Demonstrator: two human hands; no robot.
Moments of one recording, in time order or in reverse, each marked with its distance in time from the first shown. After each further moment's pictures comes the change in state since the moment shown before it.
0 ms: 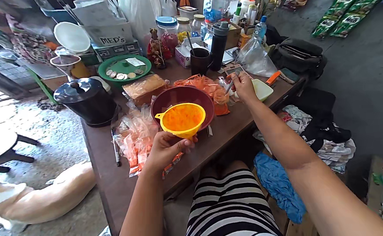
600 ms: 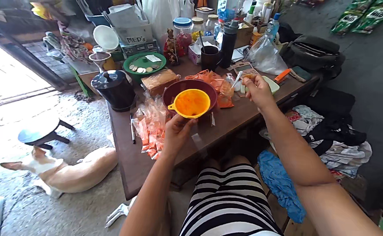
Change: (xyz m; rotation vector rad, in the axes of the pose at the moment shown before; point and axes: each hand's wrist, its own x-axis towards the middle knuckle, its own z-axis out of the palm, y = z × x) left_hand -0.006 0.000 0.038 0.436 0.243 0.122; right_hand -0.076 -0.060 -0.038 0.039 -0.040 0.155
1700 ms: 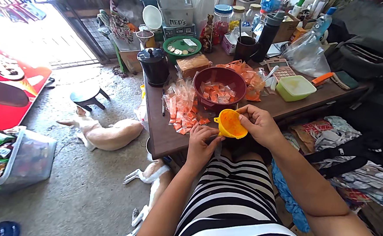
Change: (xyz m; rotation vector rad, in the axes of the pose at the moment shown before) left_hand -0.097 0.036 0.016 0.404 0.144 -0.042; right_hand -0.130 -0.042 0.057 0.046 -0.441 -0.131
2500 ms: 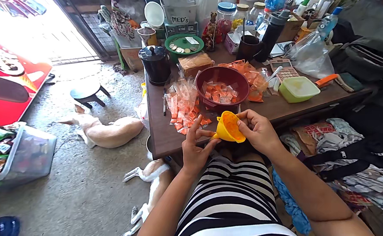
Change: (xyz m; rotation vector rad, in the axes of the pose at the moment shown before) left_hand -0.007 0.000 -0.006 -0.163 0.208 0.060; right_hand -0.006 -0.001 0.014 0.045 0.001 0.029
